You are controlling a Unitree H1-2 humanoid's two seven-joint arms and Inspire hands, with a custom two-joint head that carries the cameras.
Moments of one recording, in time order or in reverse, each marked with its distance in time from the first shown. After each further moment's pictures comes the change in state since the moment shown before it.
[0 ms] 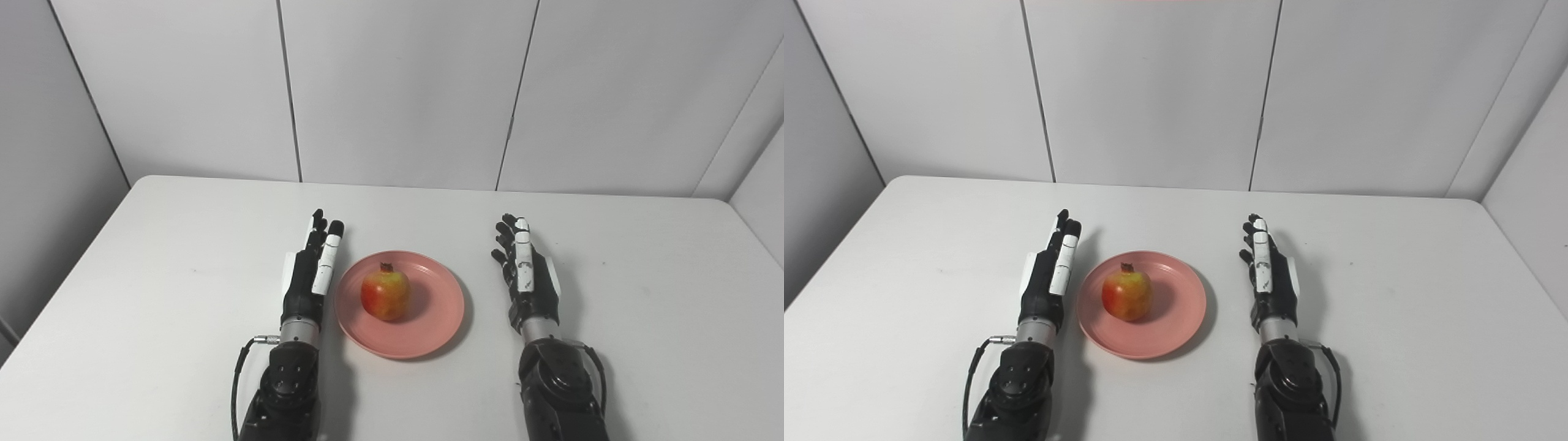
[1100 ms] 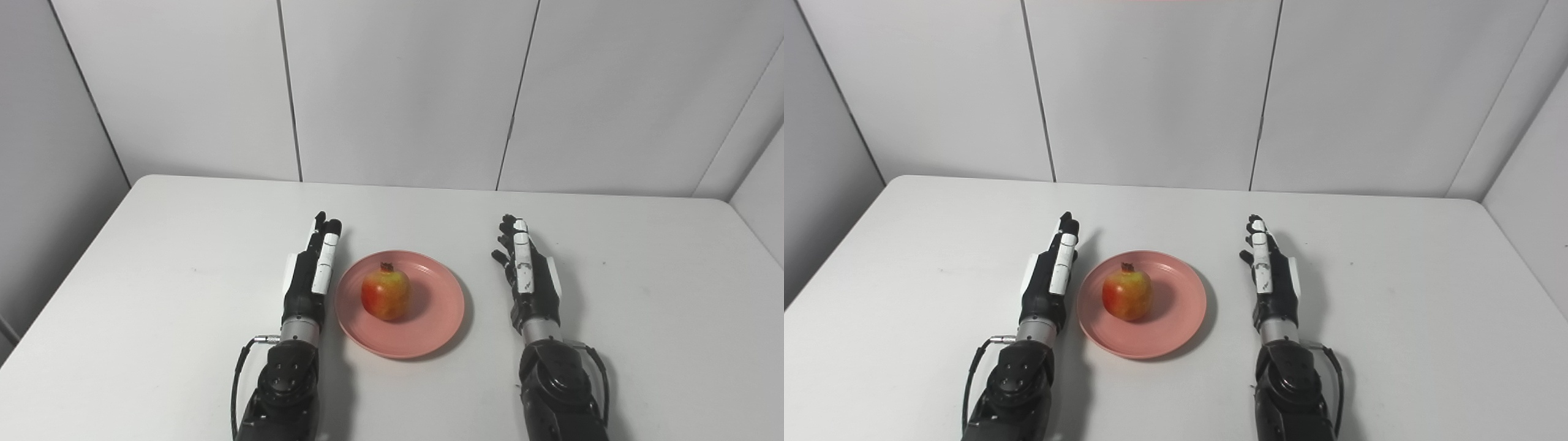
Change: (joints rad) left arm 0.000 0.004 -0.001 -0.017 -0.048 0.028 -0.016; right arm 0.003 -0.012 0.014 0.006 -0.009 -0.016 -0.032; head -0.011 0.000
